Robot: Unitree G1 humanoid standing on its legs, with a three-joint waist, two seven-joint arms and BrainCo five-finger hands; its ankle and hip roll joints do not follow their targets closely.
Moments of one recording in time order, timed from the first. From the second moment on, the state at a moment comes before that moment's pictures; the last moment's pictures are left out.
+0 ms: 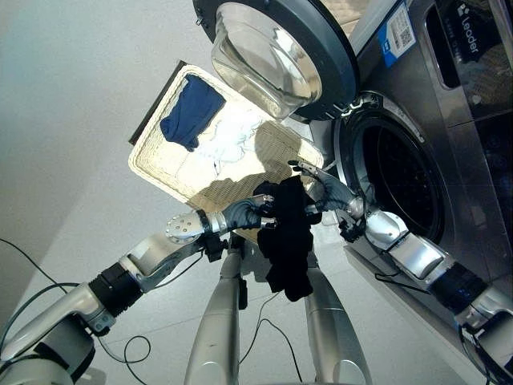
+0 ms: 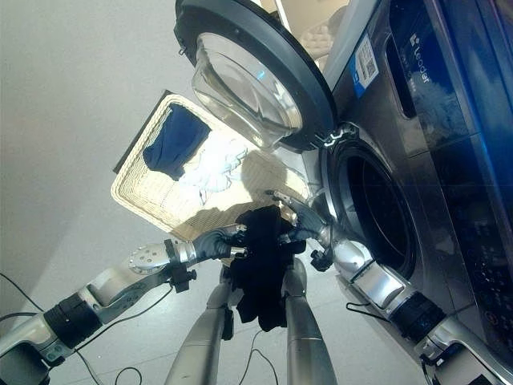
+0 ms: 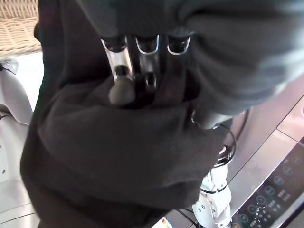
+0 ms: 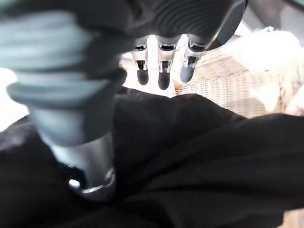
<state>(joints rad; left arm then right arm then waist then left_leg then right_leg) -0.59 0.80 -0.72 0.00 -0.73 0.00 -0.42 -0.57 -0.77 0.60 0.08 0.12 -0.14 -0.01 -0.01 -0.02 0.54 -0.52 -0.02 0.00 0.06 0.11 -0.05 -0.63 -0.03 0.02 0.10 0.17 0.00</state>
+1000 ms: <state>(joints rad) -0.68 0.87 -0.85 0.00 -0.73 0.06 -0.52 -0.72 -0.84 0.83 0.05 0.07 -0.15 0.20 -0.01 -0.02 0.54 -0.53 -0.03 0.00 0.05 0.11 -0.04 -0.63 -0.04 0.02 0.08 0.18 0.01</state>
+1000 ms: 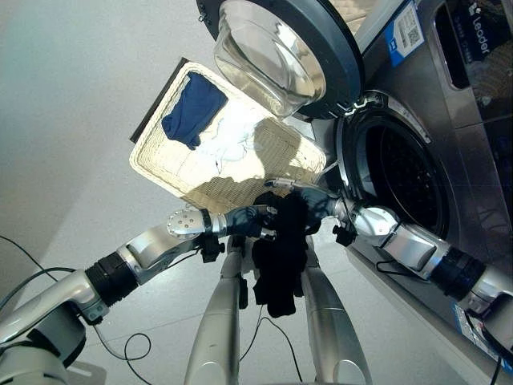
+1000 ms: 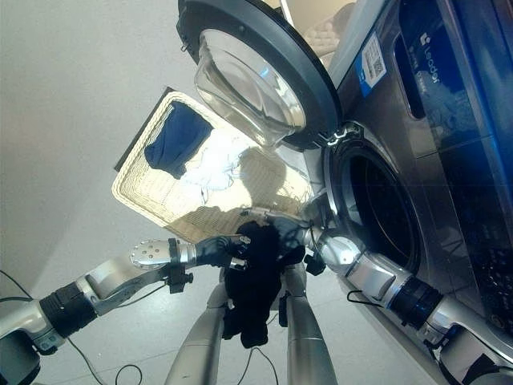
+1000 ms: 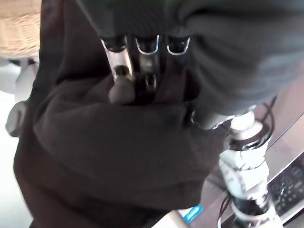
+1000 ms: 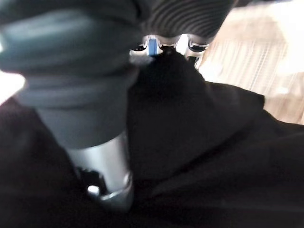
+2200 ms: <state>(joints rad) -0.46 0.63 -0.48 0.27 -0.16 -0.05 0.52 -0.40 -0.51 0.55 0.28 0.81 -0.06 0.25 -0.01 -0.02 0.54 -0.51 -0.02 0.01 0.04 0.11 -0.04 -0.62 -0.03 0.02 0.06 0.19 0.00</state>
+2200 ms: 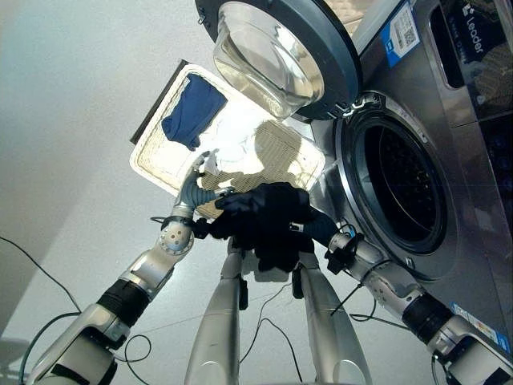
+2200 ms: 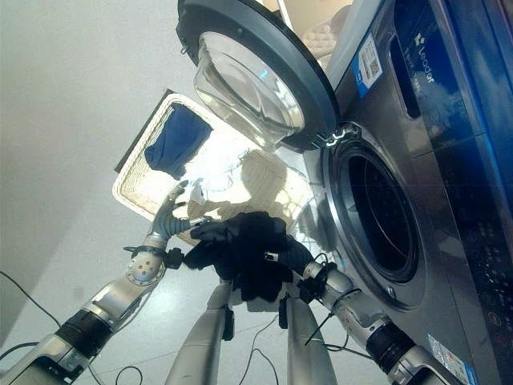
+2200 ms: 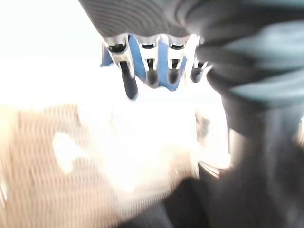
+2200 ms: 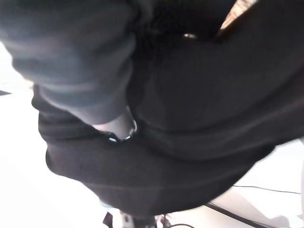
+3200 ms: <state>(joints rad) -0.37 0.36 -0.38 0.65 -0.42 -0.25 0.51 -0.67 -0.31 -0.19 0.59 1.95 -0.73 -0.17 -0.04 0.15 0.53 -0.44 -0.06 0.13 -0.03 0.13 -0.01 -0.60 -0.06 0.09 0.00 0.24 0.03</state>
